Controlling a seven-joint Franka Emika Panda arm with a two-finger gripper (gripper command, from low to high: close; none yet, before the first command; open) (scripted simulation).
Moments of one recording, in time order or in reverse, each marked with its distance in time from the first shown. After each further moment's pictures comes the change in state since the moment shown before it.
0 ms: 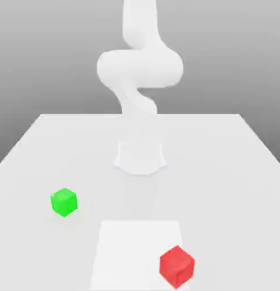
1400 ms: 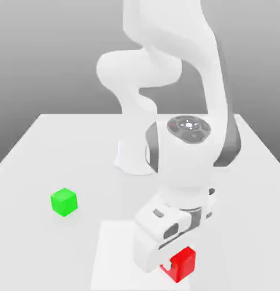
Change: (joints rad) arm 0.187 0.922 -0.043 -0.177 0.013 0.372 -0.494
